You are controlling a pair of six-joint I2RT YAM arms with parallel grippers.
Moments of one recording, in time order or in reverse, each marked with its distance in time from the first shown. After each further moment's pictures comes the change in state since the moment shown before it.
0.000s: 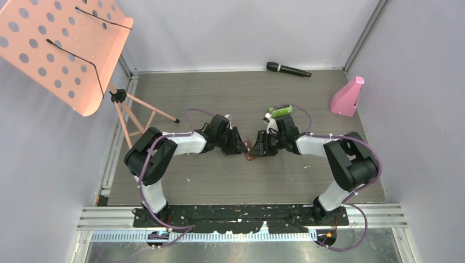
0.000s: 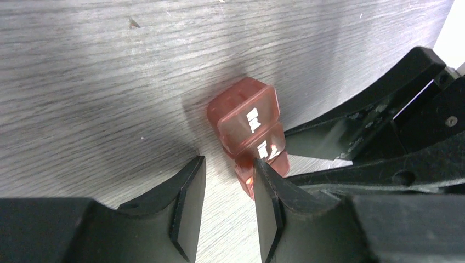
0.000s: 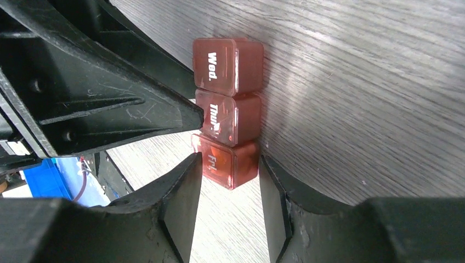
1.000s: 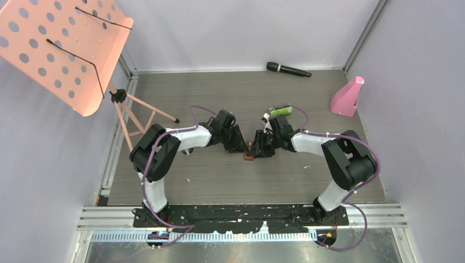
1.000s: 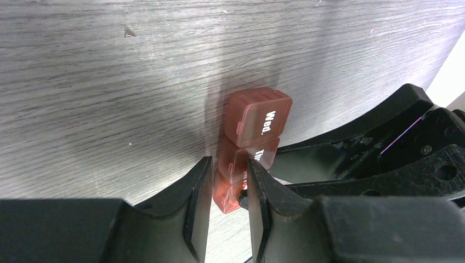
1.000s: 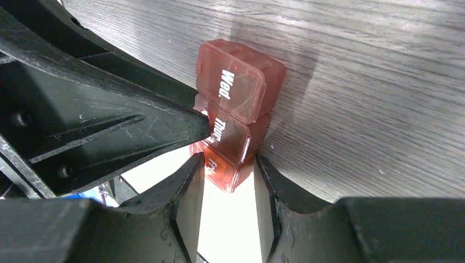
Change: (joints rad) left arm -0.018 0.065 0.151 -0.200 -0.019 -0.056; right arm 0.069 0.044 0.068 -0.132 0.135 0.146
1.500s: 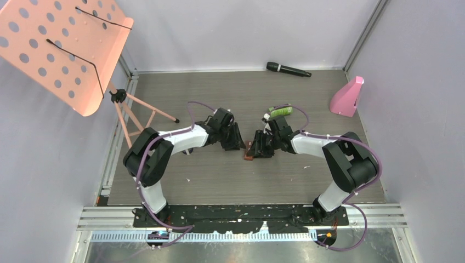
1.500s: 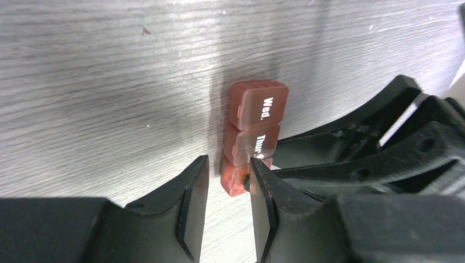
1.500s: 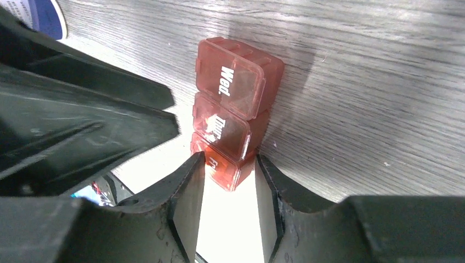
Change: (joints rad) left arm 0.001 -0.061 -0.001 -0.054 -0.063 0.067; right arm 0.015 -0.043 -0.011 0.016 0.041 0.055
